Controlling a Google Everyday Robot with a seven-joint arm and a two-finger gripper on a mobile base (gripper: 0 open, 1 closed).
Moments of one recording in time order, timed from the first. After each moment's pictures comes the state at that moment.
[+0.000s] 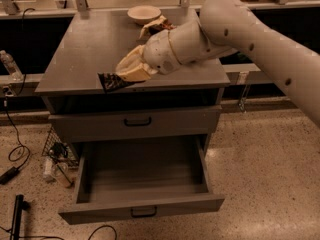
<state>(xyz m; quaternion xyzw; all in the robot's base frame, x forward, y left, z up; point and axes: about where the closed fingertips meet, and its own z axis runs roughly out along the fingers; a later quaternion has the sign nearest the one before) 0.592 0.083 0.911 -0.66 0.54 0.27 0.44</state>
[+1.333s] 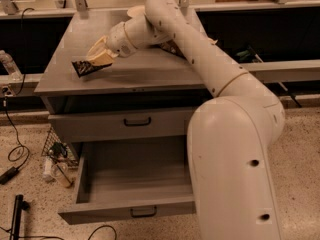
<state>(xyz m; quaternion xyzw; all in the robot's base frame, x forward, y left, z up) 0.730 0.195 0.873 -0.68 0.52 0.30 0.43</state>
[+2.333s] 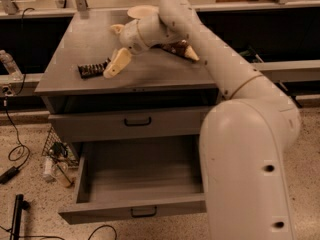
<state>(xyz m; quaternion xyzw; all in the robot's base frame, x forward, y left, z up) 0.754 0.164 0.876 -0.65 0.54 0.28 0.45</state>
